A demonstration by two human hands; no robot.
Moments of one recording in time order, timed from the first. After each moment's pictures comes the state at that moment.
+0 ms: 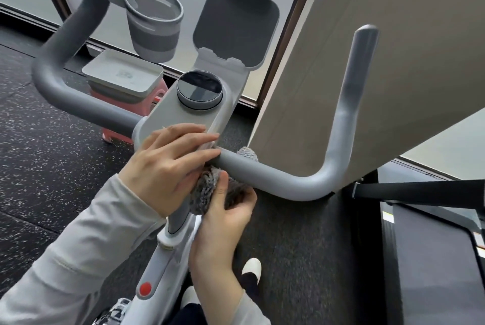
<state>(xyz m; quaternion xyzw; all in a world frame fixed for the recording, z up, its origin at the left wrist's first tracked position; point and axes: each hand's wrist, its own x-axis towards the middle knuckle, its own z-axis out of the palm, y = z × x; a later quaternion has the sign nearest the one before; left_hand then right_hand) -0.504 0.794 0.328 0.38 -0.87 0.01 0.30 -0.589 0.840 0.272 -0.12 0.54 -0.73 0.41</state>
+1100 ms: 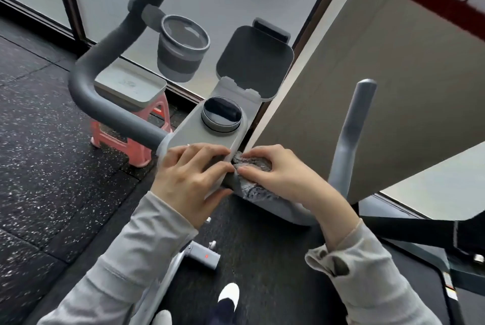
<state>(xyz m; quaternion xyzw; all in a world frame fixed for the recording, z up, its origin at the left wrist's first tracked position) -0.511 0.799 0.323 0.49 -0.81 -0.03 0.32 -0.686 0.768 0.384 -0.74 0.62 -0.07 0.27</state>
